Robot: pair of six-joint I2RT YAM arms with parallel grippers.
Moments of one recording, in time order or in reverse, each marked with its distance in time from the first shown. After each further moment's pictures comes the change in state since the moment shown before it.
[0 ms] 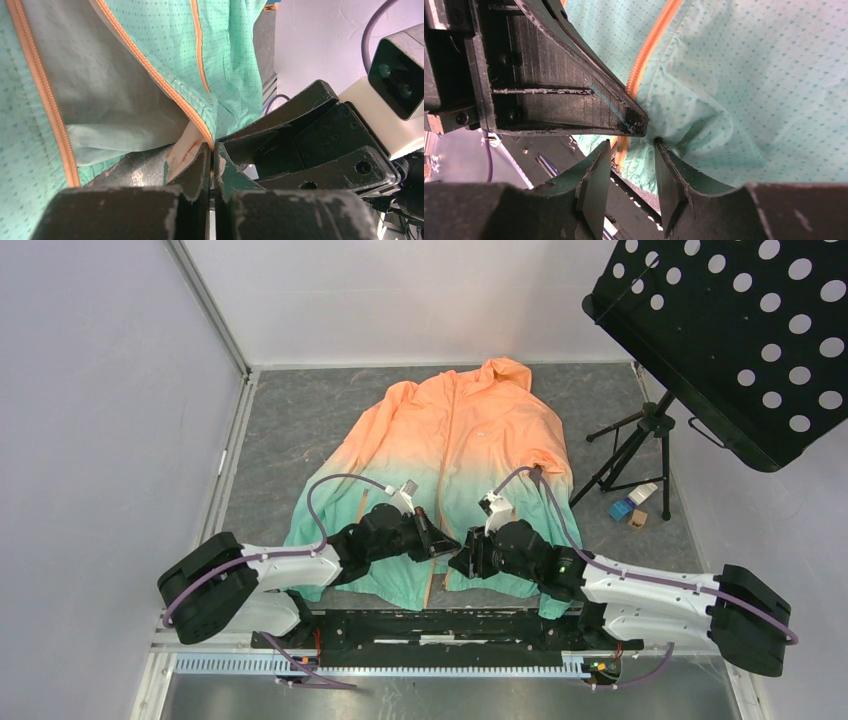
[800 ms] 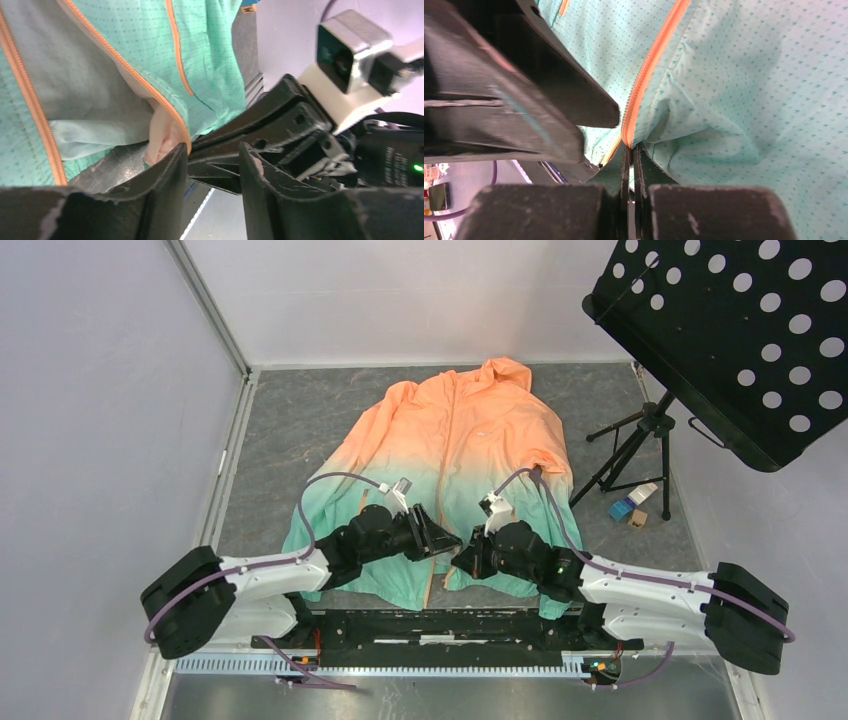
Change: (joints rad) left arm -0.002 -0.088 -0.020 -0.010 -0.001 0.009; right arm -0.001 0.021 -0.018 0.059 -0.003 0.022
